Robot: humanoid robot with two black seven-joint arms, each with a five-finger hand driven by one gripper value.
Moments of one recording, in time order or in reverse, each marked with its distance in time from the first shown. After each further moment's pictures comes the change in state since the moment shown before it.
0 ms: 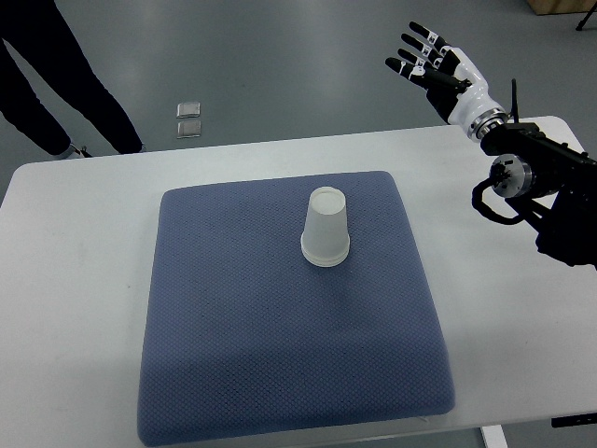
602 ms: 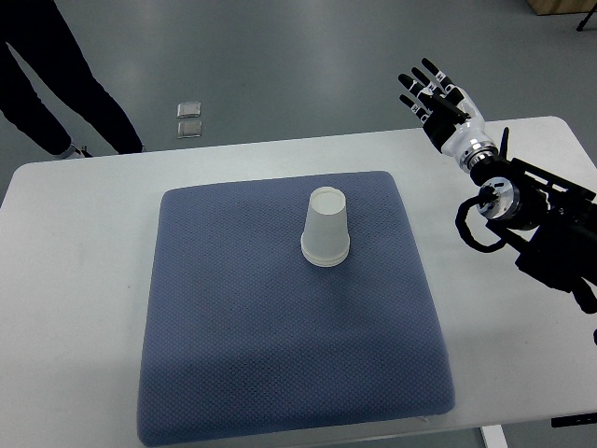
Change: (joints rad) left arm 0.000 0.000 0.000 0.000 0.000 0.000 0.000; right arm -0.066 0.039 0.001 0.001 0.239 -0.012 0.006
